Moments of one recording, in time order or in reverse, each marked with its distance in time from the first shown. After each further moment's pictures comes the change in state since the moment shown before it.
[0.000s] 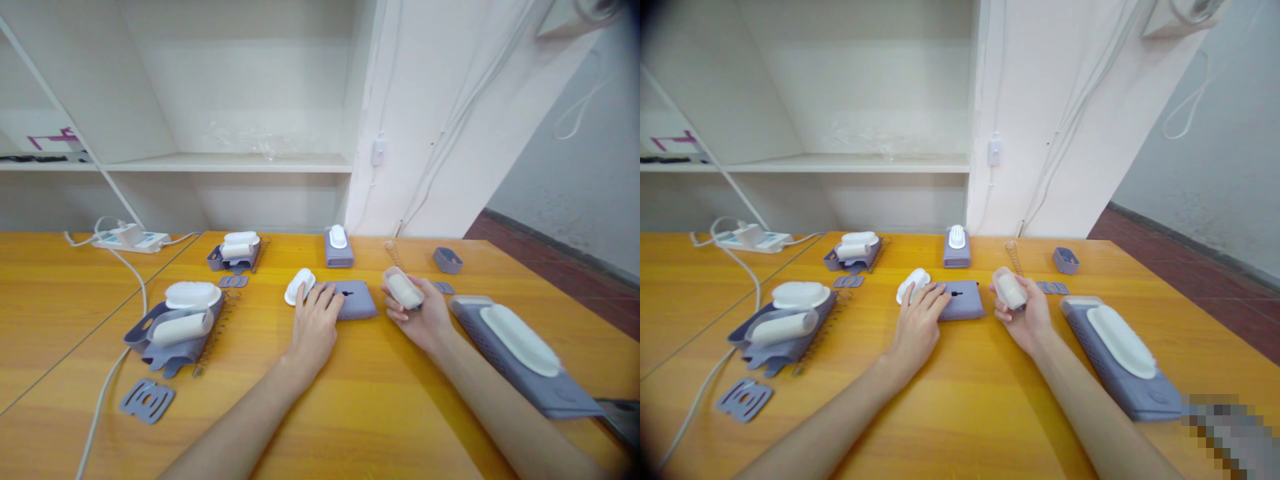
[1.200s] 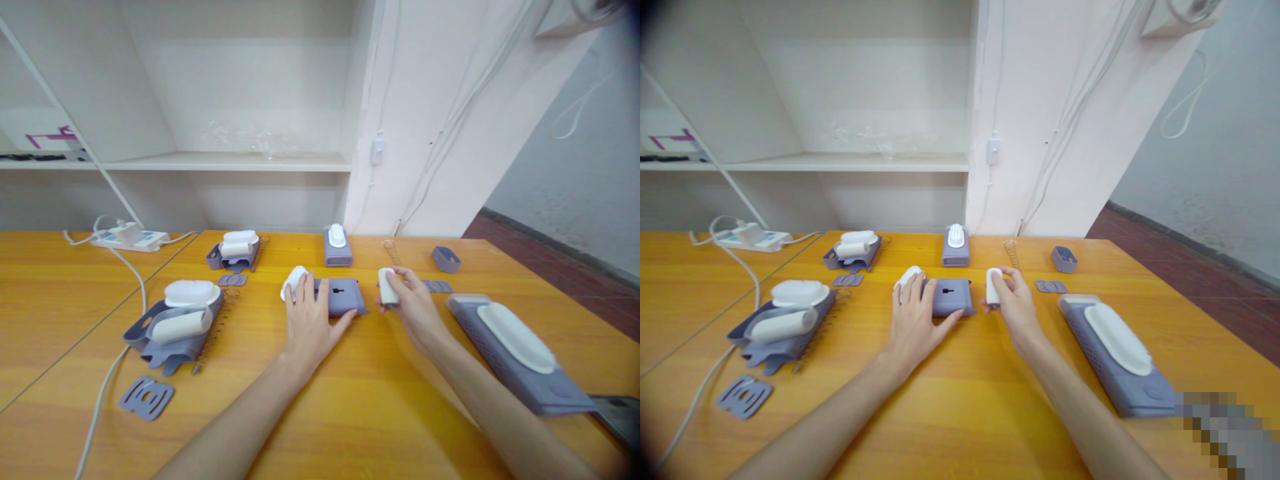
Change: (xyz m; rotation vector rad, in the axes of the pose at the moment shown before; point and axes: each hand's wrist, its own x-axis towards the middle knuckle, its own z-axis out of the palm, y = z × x) left_hand 0.003 0.010 -0.005 0.080 0.070 -0.232; right_hand -0.006 0.003 0.025 -0.325 0.205 -0.206
